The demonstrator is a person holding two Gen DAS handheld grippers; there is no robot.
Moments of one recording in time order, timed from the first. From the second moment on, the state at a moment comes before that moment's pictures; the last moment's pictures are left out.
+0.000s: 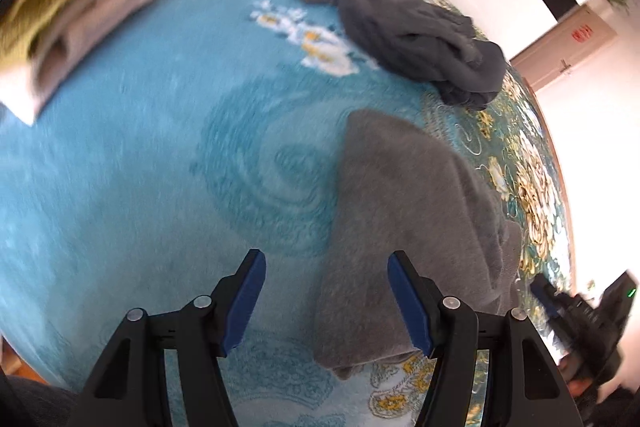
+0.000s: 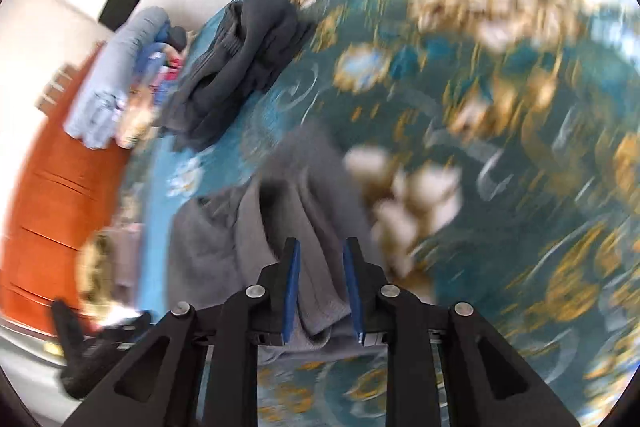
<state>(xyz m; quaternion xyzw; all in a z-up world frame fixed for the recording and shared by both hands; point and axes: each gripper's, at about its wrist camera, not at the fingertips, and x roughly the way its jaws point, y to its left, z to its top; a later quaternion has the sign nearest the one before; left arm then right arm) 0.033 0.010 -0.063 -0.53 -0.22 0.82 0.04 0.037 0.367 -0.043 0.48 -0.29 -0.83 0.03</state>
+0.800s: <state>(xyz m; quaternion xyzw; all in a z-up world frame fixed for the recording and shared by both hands) 0.026 0.047 -0.084 -0.57 -0.21 0.78 0.16 -0.017 0.295 -0.053 0.51 -0.17 -0.83 0.12</state>
